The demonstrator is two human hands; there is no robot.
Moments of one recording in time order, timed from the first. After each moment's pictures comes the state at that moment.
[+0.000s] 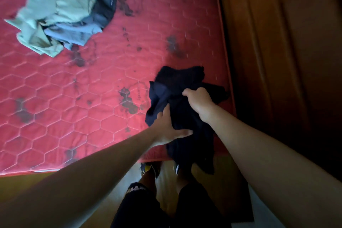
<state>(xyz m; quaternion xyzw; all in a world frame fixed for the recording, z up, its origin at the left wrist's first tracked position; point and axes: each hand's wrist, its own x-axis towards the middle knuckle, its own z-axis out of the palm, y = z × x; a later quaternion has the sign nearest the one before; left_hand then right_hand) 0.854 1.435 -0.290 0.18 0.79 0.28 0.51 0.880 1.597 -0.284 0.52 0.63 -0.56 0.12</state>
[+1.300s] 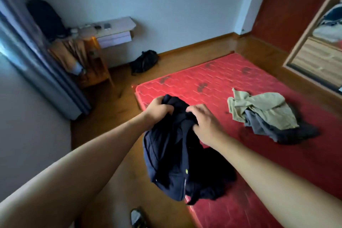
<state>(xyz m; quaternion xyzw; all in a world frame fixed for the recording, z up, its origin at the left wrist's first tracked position) 0.841 0.899 -0.003 -0.29 0.74 0.61 -0.03 0.761 1.090 -0.051 -0.43 0.85 -0.30 0.03</state>
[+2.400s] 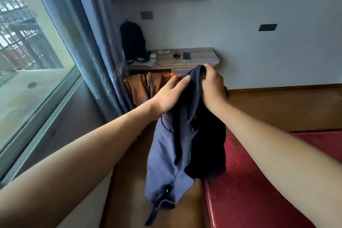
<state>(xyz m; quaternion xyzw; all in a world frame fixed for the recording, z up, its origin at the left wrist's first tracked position) 0.714 0.329 0.100 -0.29 0.73 0.56 -0.25 0.582 0.400 0.109 -0.40 0.77 -0.50 0.00</state>
